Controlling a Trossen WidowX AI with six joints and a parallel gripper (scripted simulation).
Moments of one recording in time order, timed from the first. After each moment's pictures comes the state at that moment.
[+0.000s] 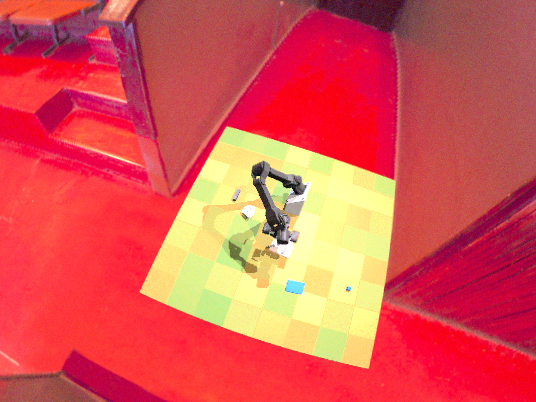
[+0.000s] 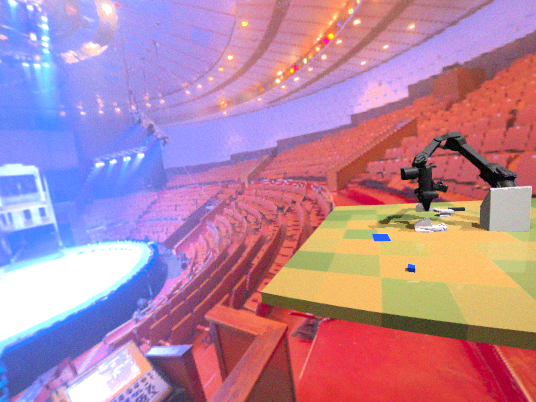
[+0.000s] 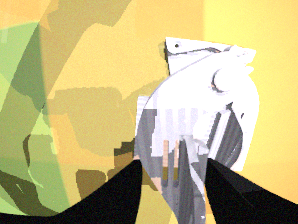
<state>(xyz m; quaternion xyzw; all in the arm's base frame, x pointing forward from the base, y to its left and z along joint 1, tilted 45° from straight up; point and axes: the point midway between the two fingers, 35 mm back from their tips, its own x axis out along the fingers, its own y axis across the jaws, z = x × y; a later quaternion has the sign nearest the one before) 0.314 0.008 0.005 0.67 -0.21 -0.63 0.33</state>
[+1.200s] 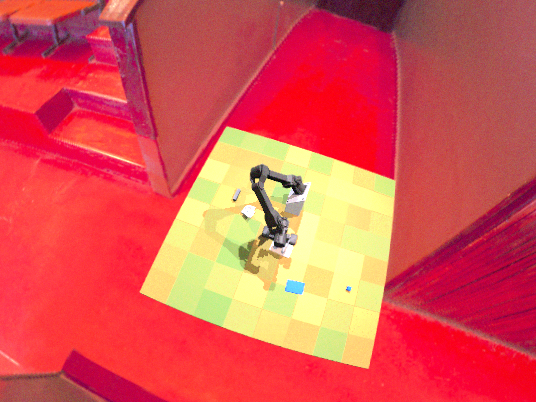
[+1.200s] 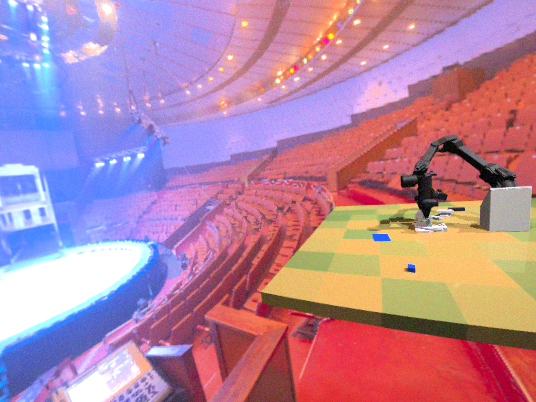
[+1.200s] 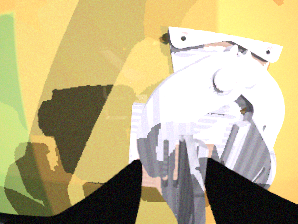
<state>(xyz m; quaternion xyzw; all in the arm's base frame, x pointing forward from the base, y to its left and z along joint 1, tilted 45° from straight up) 0.320 -0.018 -0.021 0.67 -0.21 -0.63 0.33</state>
